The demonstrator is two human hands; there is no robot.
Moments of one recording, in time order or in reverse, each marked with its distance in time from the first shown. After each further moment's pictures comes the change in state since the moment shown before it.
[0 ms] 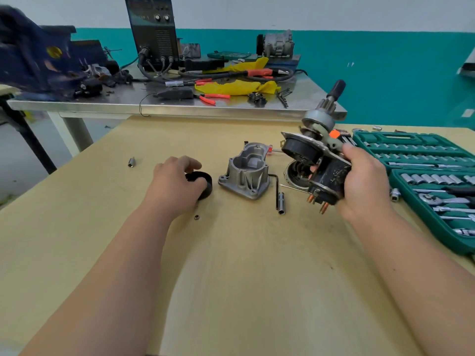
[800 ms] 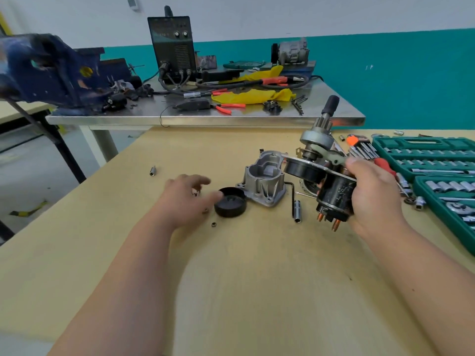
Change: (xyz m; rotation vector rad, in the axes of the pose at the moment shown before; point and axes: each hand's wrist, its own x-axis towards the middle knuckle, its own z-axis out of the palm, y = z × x) left_hand -0.004 -0.018 -0.018 0.045 -0.159 -0.077; right_hand -0.012 0.006 0.005 -0.115 -0.078 -0.047
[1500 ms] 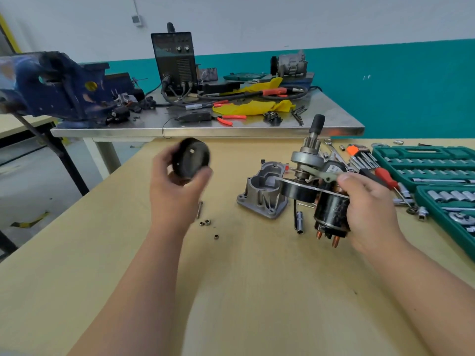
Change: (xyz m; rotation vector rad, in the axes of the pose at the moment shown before) left_hand -0.007 0.022 -0.004 -0.708 0.578 0.308; right_hand -0.010 -0.002 0.006 -0.155 0.010 -0.056
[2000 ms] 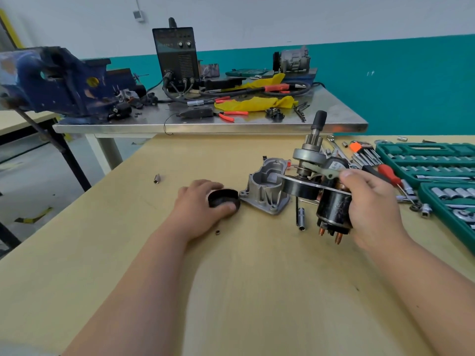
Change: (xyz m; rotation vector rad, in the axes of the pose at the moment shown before) left_hand -0.005 -0.037 0.004 0.702 -0.596 -0.188; right_hand -0.003 -0.003 0.001 -0.030 -0.013 -0.017
